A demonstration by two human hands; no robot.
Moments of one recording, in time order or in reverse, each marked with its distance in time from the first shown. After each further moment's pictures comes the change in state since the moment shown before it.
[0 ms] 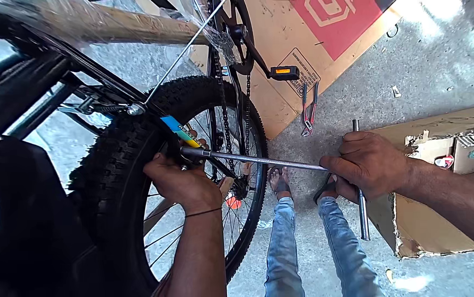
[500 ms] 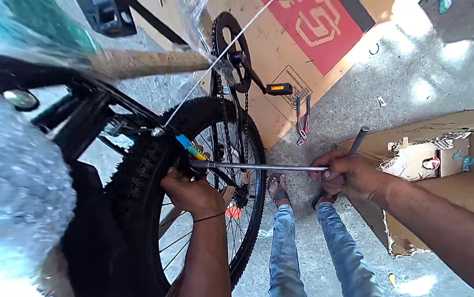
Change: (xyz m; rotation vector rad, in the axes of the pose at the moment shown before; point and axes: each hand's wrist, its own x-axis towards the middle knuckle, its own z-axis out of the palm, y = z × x) left_hand 0.005 -0.004 -0.007 -0.018 -0.037 0.034; right_hand 0.009 -0.030 -0.001 1.756 0.088 1.152
